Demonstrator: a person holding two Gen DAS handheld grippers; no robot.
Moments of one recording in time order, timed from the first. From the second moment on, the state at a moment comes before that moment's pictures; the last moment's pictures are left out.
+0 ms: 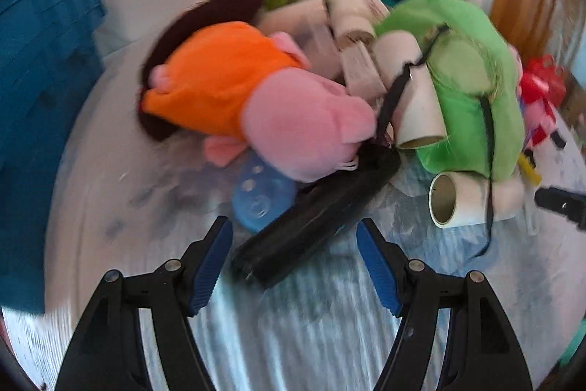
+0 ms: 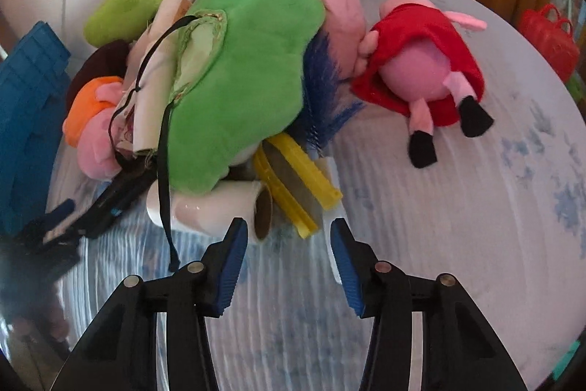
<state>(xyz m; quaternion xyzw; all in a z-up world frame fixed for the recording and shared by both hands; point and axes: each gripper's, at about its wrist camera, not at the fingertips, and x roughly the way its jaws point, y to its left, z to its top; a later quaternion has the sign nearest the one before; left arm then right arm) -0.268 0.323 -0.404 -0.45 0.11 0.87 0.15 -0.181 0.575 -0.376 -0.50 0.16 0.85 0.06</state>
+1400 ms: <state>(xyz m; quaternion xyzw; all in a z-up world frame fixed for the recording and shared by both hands) -0.228 0.304 -0.405 -0.52 0.02 0.84 0.11 -0.206 0.490 -0.413 -0.52 0.08 0.84 -0.08</state>
